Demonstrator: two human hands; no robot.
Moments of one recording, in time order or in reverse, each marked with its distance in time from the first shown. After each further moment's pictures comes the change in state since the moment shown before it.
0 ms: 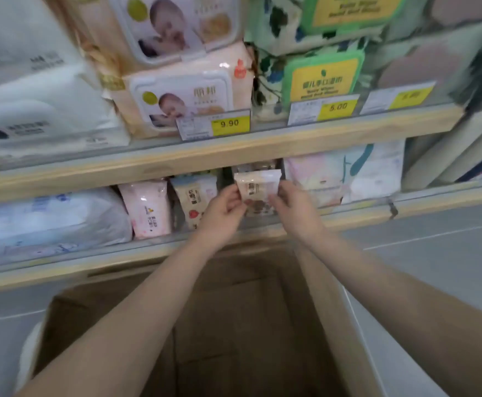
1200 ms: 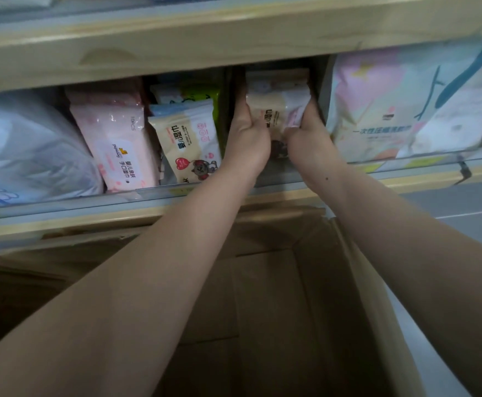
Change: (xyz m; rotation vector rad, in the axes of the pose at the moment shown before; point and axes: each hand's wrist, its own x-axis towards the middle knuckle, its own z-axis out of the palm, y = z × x) left_hand 0.073 -0.027 0.041 -0.261 0.293 -0.036; right_hand 0.047 0.011 0.046 0.344 -0.006 0.226
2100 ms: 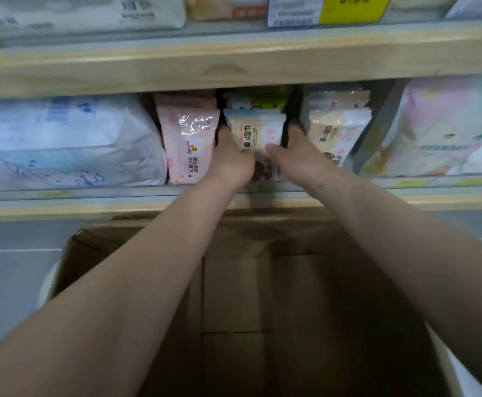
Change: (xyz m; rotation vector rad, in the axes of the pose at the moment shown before) left_hand -0.004 -0.015 -0.108 0.283 0.040 -0.140; right_hand -0.023 -0.033 0.066 -0.243 -0.303 0.004
